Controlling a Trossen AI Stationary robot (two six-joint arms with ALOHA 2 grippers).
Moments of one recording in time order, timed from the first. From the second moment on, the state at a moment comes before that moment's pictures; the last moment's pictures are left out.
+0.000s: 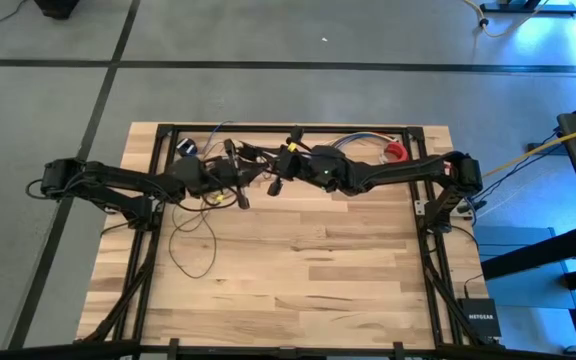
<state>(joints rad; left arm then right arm) 0.13 1.20 0.56 0.81 -0.18 0.22 -0.05 1.73 1.28 0.49 0.33 -0.47</state>
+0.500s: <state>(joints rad) 0.13 1.20 0.57 0.56 -0.30 0.27 0.03 1.63 1.28 0.51 0.40 -0.55</state>
